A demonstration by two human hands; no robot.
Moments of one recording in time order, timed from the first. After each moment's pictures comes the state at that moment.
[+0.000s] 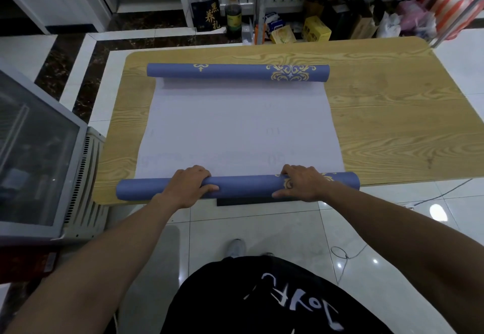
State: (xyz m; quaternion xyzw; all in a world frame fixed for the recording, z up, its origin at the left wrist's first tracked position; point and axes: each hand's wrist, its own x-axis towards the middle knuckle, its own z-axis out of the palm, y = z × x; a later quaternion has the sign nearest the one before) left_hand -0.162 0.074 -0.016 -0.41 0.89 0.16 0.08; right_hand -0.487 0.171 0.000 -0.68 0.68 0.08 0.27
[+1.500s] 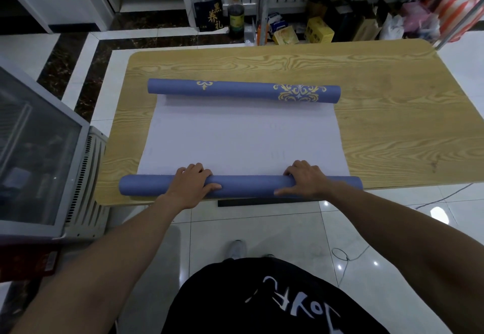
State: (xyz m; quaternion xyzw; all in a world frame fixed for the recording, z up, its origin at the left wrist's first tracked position) left_hand -0.163 0.070 -0.021 -0.44 0.89 0.09 0.11; right_hand -0.494 0.161 -0.004 -0.69 0.67 0.11 0.26
